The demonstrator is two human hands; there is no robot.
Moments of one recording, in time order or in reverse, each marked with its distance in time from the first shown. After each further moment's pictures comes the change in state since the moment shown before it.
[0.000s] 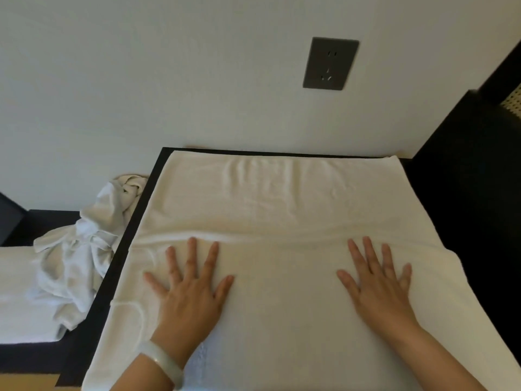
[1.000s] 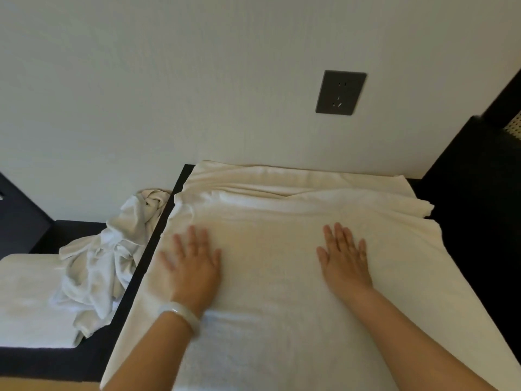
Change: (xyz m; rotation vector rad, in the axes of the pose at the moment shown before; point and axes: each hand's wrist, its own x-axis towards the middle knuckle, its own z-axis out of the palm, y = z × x) left_hand 0.050 -0.019 -0.018 -0.112 0.177 -0.092; right_hand 0.061 -0.082 -0.007 0.021 0.085 -0.082
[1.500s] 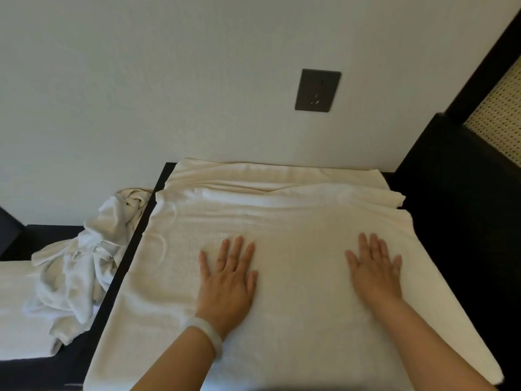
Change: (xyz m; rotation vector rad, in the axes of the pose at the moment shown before) left_hand -0.046 0.053 0.027 0.098 -0.040 0.409; right_hand -0.036 0.080 -0.007 0.033 0.027 0.306
